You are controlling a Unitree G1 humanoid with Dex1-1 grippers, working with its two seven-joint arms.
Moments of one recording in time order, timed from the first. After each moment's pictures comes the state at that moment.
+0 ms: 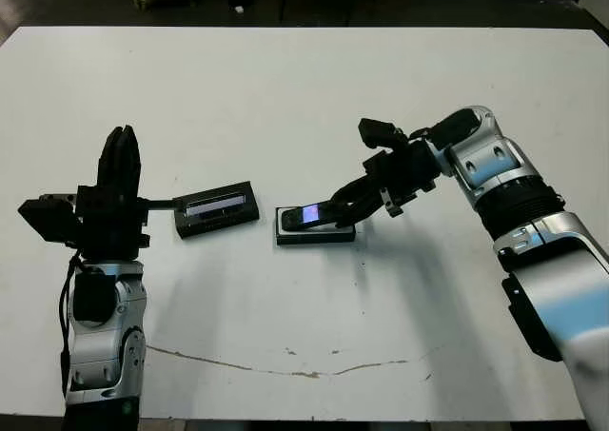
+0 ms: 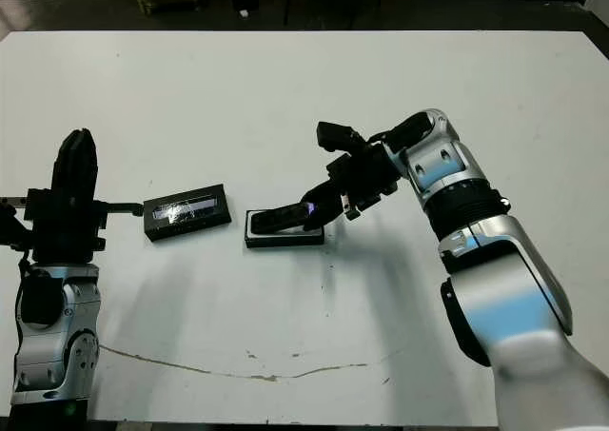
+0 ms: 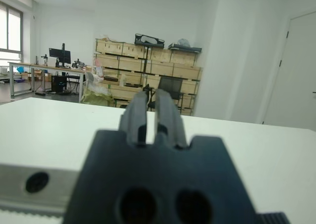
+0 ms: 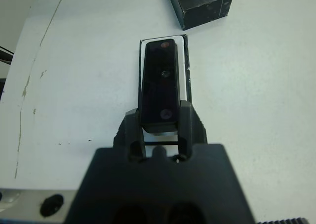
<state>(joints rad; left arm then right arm) -0.06 0.13 0.18 -0.14 -0.27 -0.26 -0.14 -1.05 -0.40 0.39 0.86 -0.07 0.16 1.58</state>
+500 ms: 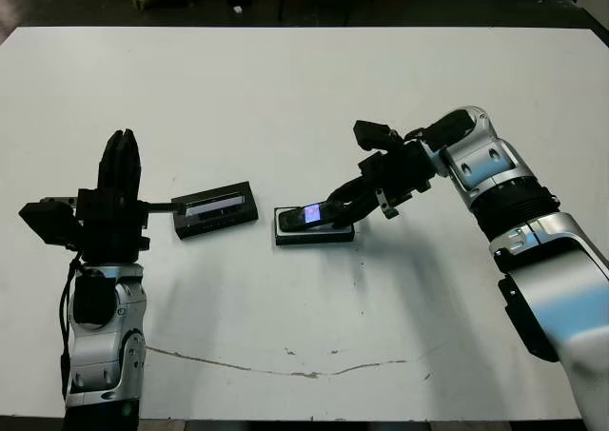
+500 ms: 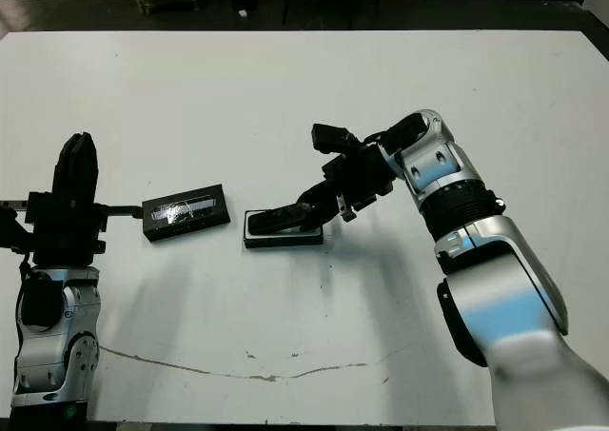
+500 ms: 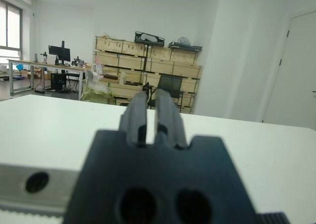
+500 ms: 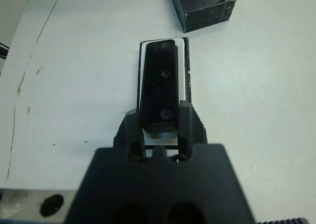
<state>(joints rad) -0.05 0.13 0.18 -0.14 -0.27 -0.27 -0.14 -1.05 -0.38 0.40 0.86 -0.08 0.13 1.58</state>
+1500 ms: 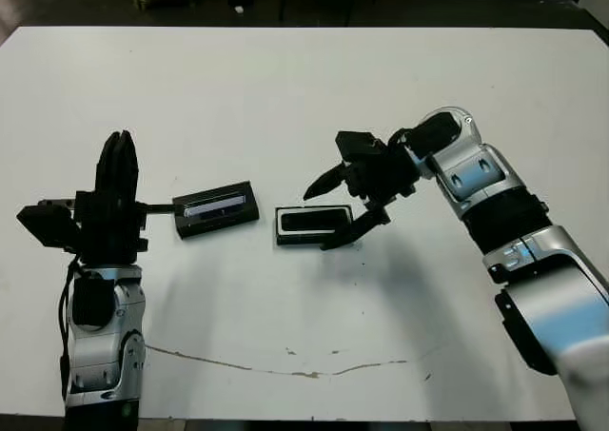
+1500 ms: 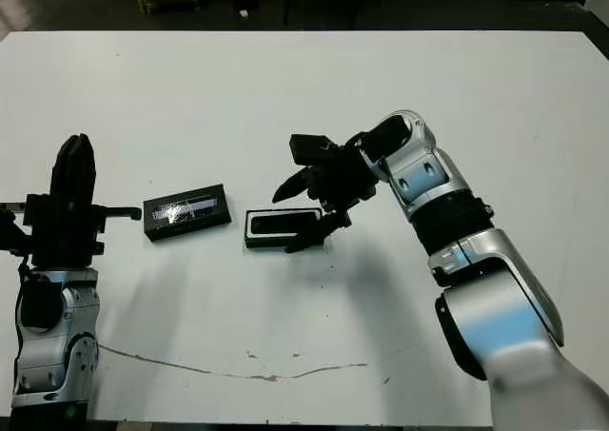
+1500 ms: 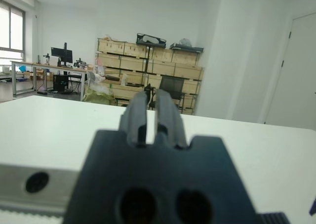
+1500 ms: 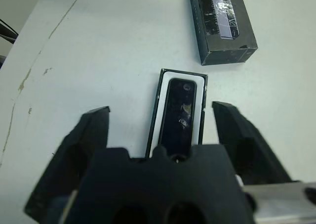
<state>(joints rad) -0.05 0.13 0.18 -0.12 -0.27 -0.29 -0.15 -0.99 -0.38 0.42 0.66 -0.06 0.10 1.58</state>
